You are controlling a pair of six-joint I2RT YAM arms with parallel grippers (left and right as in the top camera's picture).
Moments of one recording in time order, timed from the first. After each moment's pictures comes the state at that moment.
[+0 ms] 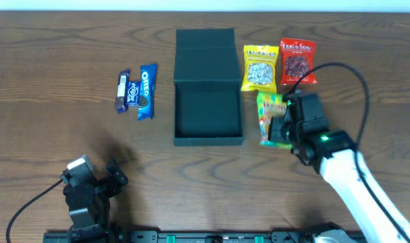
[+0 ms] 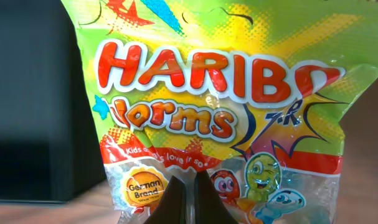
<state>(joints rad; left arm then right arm) 0.19 0.01 0.16 -0.69 -0.08 -0.28 0.28 1.25 0.85 -0.59 -0.01 0.36</state>
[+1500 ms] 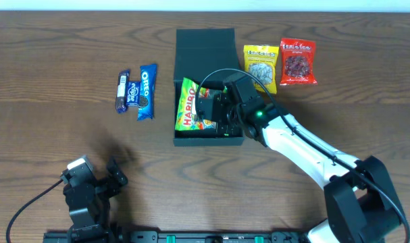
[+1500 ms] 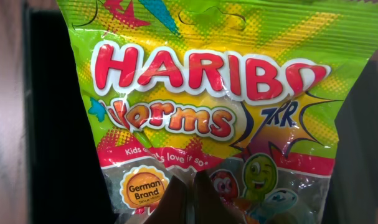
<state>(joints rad) 0.19 0.01 0.16 -0.69 -0.08 -0.28 0.56 1.70 1.07 -0.30 -0.30 -0.88</state>
